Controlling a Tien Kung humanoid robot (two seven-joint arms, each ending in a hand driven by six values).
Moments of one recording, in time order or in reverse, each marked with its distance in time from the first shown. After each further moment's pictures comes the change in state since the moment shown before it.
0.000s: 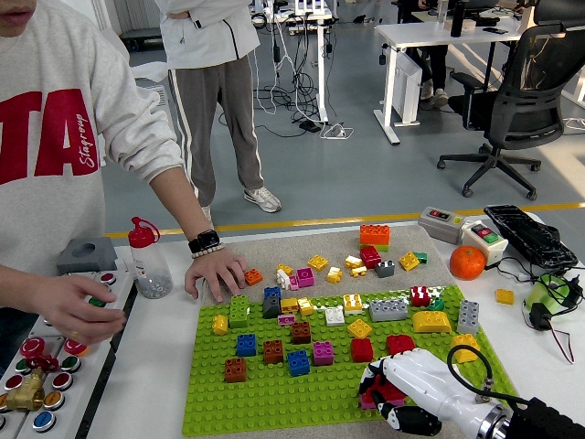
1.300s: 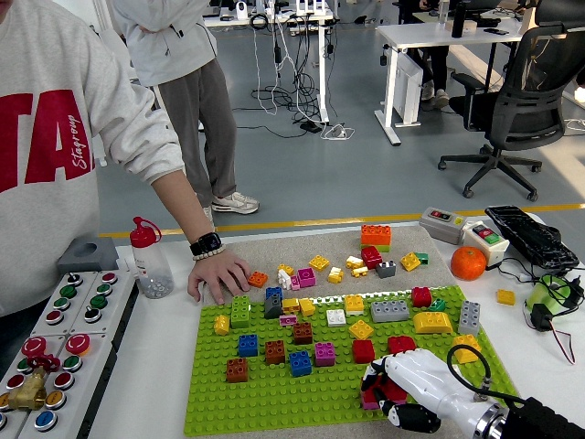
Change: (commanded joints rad) left arm -0.007 0.002 0.003 0.000 -0.004 0.000 -0.001; right arm 0.006 0.022 -0.012 -0.060 0.024 0.010 -0.004
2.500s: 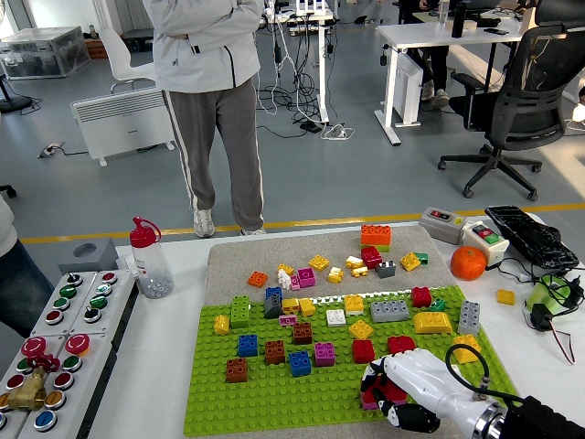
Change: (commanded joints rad) left arm -0.010 0.001 0.000 0.000 -0.004 -0.001 0.000; right arm 0.011 0.003 -0.002 0.000 0.001 0.007 -0.002
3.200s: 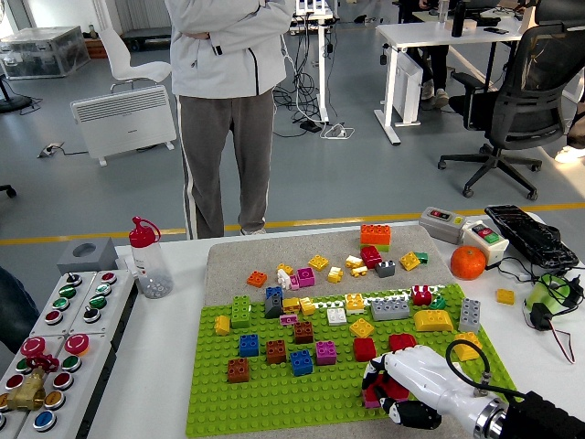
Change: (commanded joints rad) left arm -0.001 0.001 -0.006 0.000 0.003 0.001 -0.001; right arm -0.004 -0.011 0.035 0.038 -0.022 0.005 -0.007
